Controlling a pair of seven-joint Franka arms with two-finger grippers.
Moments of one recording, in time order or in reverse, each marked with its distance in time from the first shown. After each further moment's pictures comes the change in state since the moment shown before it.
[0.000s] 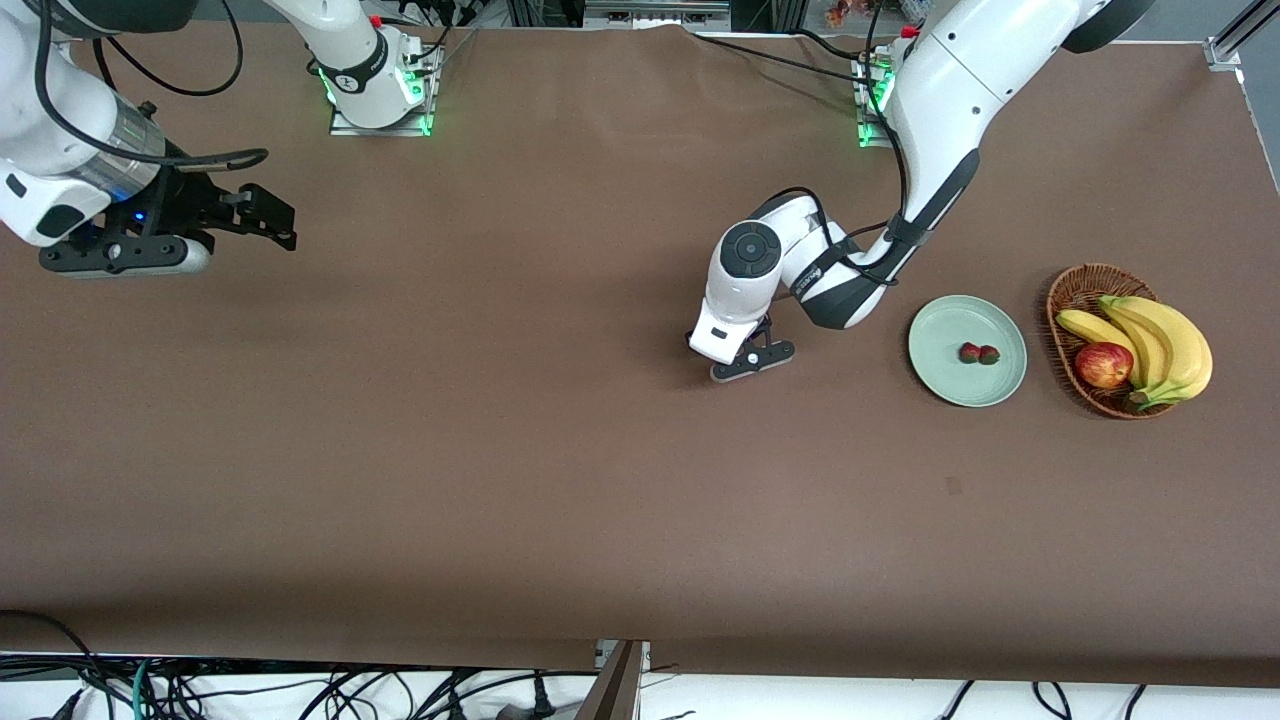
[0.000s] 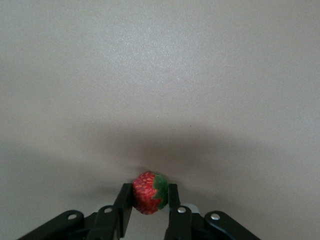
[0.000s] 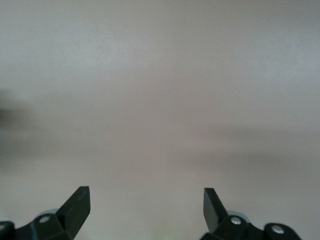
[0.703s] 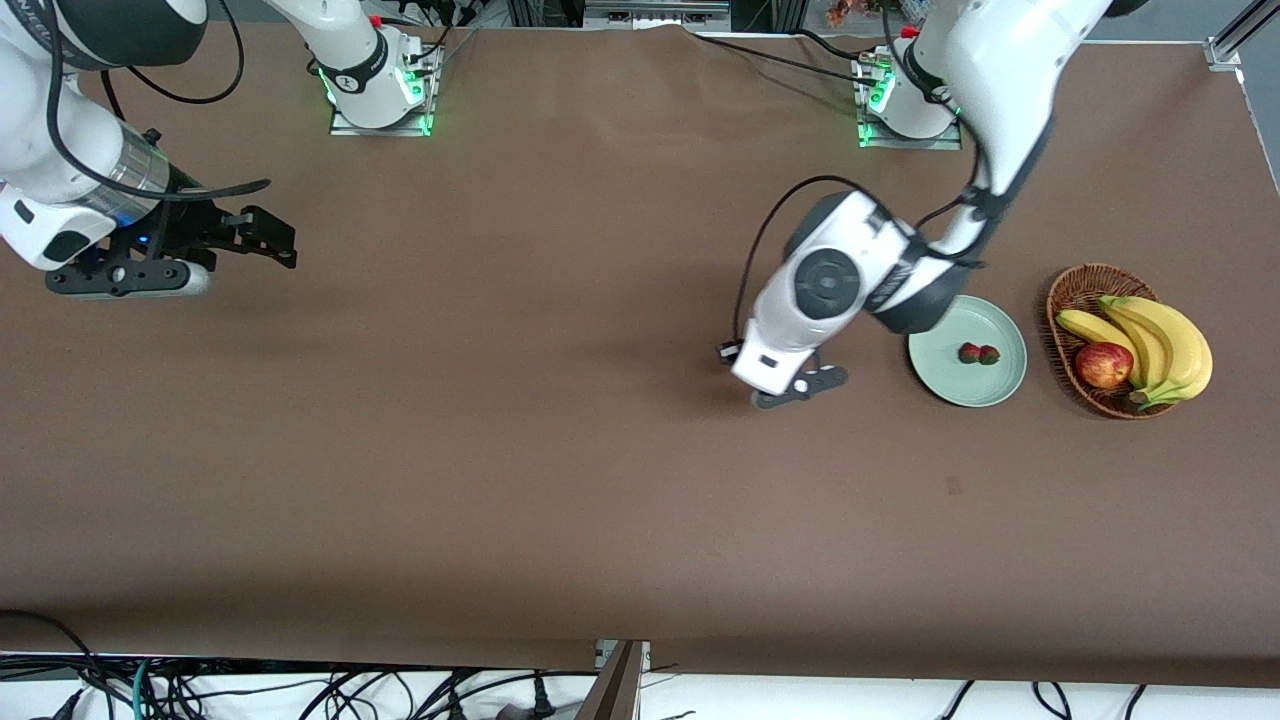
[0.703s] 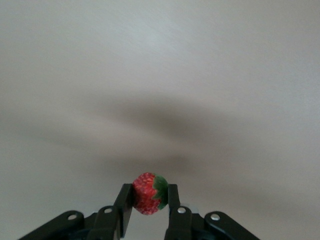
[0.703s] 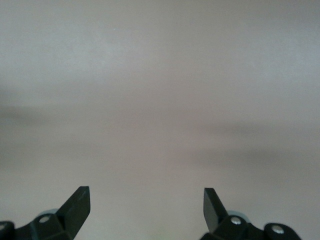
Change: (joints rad) left arm 0.031 -0.162 0.119 0.170 -0.393 -0.333 0.436; right arm -0.014 0.025 -0.014 0.000 -0.004 0.016 -0.003
